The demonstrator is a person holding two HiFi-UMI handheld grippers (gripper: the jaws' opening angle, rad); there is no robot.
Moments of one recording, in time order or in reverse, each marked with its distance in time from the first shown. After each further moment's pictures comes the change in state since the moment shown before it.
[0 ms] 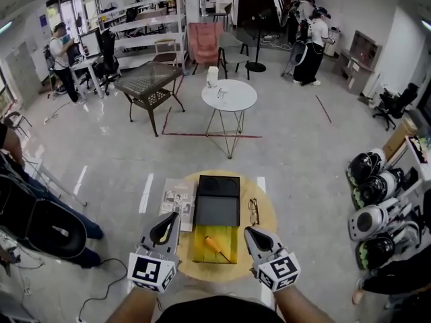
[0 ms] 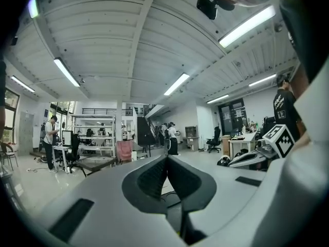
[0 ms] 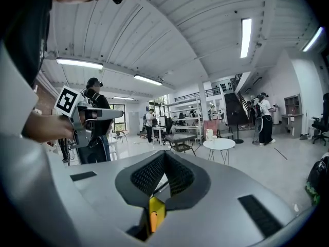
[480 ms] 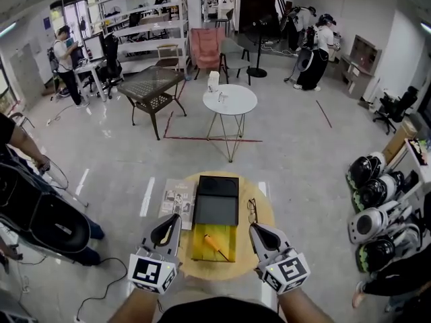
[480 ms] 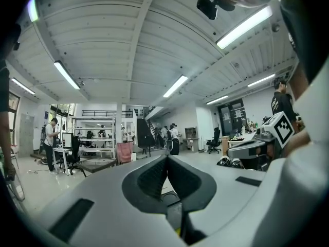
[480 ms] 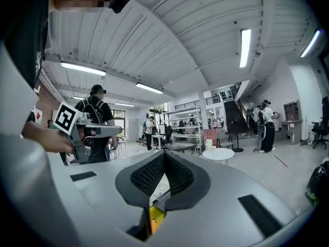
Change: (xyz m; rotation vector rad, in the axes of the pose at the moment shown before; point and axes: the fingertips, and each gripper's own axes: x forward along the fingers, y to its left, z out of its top) left arm -0.024 -0.020 0.010 0.008 -0.019 0.003; right arm -0.038 0.010 0.042 -0.025 -0.077 0.012
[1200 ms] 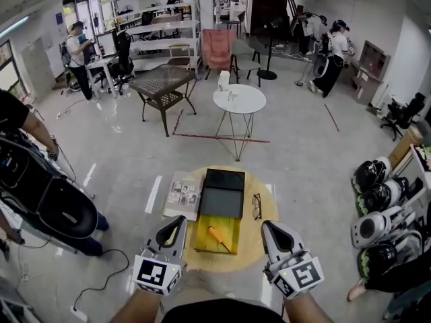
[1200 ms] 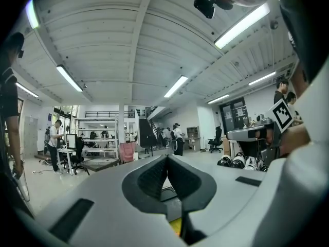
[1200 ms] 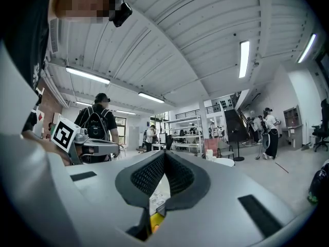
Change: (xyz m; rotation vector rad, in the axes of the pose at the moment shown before) left arm -0.049 -0.034 -0.003 0.007 0.002 0.032; right arm -0.057 0.024 0.033 -0.009 -0.107 0.010
